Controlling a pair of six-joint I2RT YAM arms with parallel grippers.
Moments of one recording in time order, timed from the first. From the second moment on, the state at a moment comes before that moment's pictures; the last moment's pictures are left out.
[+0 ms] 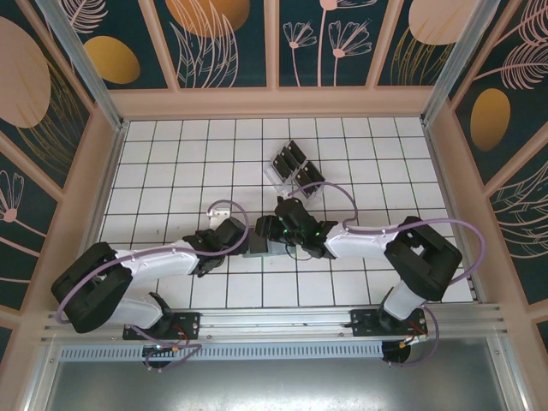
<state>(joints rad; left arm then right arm) -0.83 1.37 0.54 -0.19 -0.48 -0.72 0.94 1.59 0.76 0.16 -0.02 0.96</state>
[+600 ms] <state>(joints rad) -0.83 1.38 0.55 -0.22 -0.49 -0.72 0.95 1.67 0.75 0.20 -0.05 0.97</state>
